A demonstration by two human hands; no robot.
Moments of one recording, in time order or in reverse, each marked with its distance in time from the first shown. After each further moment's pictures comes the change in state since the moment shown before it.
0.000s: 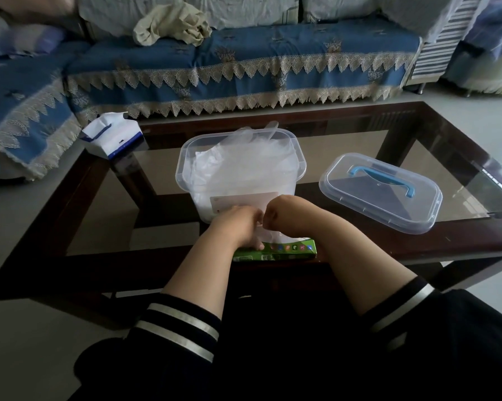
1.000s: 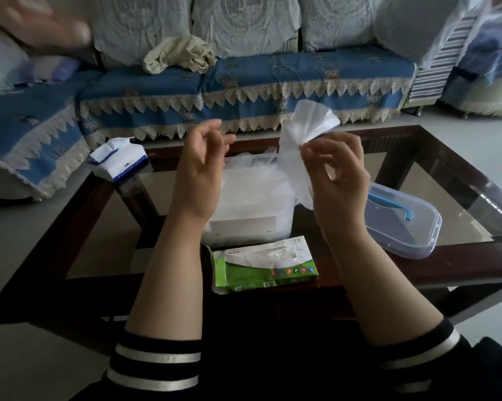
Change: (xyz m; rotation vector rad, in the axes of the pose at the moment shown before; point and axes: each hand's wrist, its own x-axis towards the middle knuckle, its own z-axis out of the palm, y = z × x) left_hand -0.045 0.007 -0.092 -0.952 0.886 0.356; right_hand -0.034 -0.002 -0.055 0.791 1.290 -0.464
